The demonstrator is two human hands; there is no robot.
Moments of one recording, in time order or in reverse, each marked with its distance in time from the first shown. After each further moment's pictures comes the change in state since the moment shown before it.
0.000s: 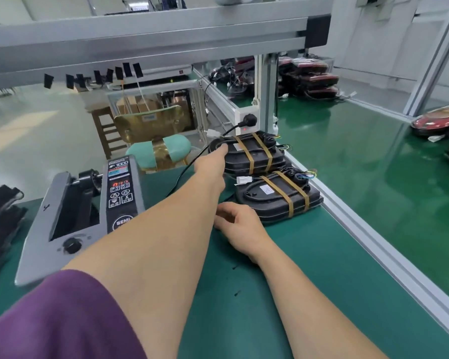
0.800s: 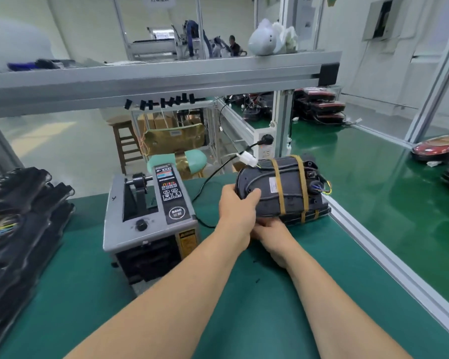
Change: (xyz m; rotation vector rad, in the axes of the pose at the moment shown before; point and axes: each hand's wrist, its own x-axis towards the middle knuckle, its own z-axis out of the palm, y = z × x) left_hand -0.119 -0.036 -0.057 0.138 -0.088 0.331; right_hand -0.039 -0.031 -0.010 0.308 0.015 0.152
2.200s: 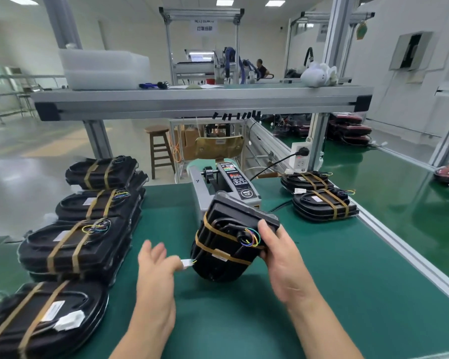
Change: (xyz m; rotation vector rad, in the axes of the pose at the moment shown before) left_hand -0.164 -0.015 -0.257 -0.206 0.260 0.152; right_hand -0.154 -0.042 0.126 0.405 -0.078 -0.206
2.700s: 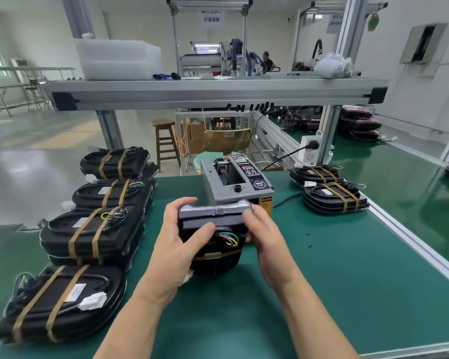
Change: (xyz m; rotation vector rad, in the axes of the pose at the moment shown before) left_hand 0.002 0.042 -0.008 0.199 -0.377 0.282; right_hand 0.005 0.013 0.036 -0.030 -0.155 -0.085
